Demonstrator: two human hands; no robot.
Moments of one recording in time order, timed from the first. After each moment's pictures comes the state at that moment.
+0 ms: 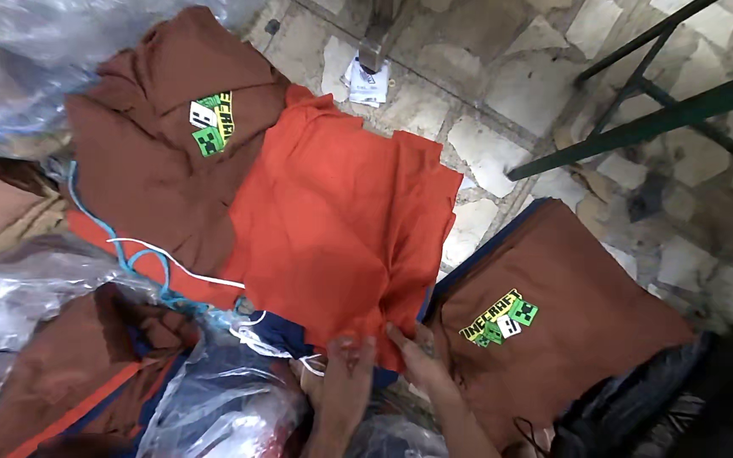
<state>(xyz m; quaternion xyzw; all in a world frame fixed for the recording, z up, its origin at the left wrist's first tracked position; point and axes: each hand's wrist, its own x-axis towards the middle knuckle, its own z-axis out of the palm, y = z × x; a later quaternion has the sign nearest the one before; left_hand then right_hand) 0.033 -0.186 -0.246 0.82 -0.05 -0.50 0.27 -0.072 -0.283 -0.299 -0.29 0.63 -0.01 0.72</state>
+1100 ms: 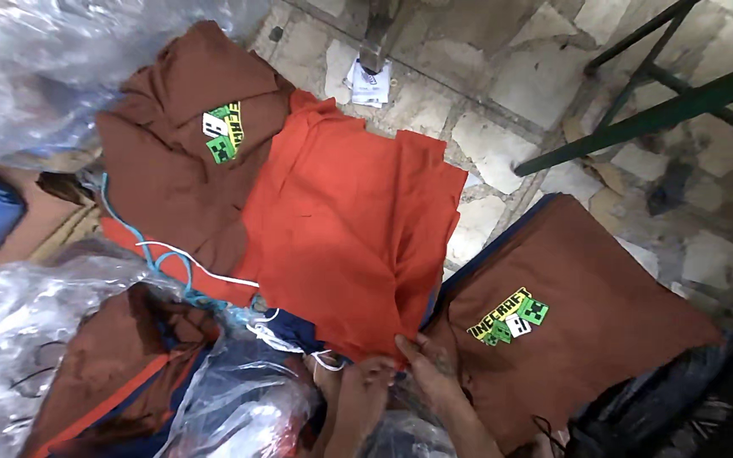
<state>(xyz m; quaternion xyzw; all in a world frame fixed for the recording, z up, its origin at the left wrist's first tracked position) 0.015 -0.175 -0.238 0.77 -0.06 -0.56 0.31 -0.085 -0.276 -0.267 -0.25 0.62 0.00 0.74</state>
